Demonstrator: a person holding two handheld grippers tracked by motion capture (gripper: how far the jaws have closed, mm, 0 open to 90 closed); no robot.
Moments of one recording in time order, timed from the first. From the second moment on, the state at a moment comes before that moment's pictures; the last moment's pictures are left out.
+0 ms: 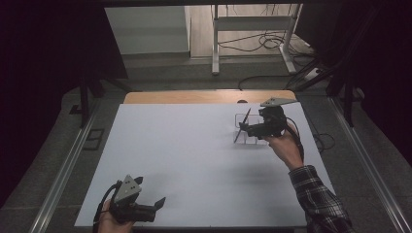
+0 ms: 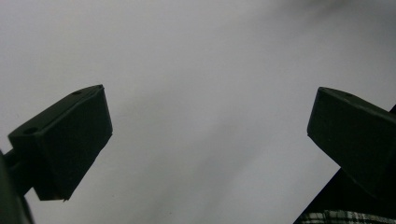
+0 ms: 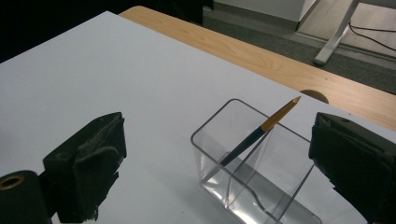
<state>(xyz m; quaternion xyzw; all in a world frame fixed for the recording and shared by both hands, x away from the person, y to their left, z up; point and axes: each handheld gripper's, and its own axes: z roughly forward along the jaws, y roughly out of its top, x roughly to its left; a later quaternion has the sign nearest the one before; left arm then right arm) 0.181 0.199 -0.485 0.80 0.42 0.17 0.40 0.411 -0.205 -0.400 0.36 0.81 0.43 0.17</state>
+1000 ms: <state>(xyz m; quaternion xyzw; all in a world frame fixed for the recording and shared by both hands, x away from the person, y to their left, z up) 0.181 0.199 -0.486 0.79 0.42 0.16 0.41 0.376 -0.193 -0.422 0.33 0.82 0.44 0.16</state>
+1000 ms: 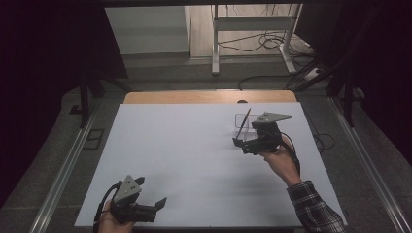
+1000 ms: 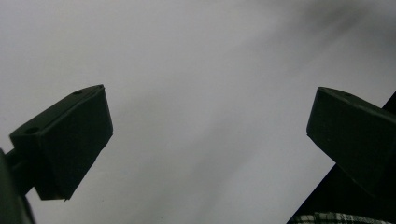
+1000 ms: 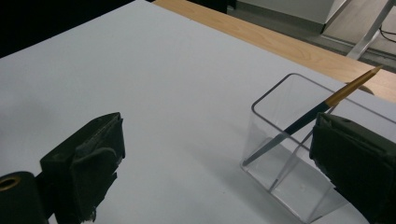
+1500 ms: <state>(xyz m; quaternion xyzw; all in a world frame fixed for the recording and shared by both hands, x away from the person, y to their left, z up) 0.181 0.198 -0.486 0.80 0.41 0.17 0.40 0.366 -0.194 -0.434 0.32 0.83 0.43 0.15</state>
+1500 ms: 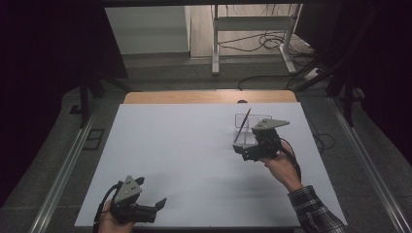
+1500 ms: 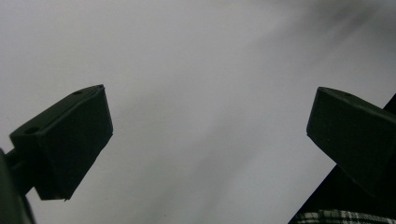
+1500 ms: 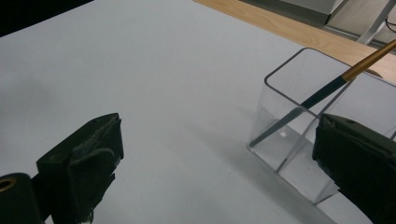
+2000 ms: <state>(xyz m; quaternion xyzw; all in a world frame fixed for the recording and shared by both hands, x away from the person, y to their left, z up) 0.180 0.198 -0.485 0.80 0.41 0.17 0.40 0.351 -0.199 -0.434 0.32 0.84 0.42 0.15</state>
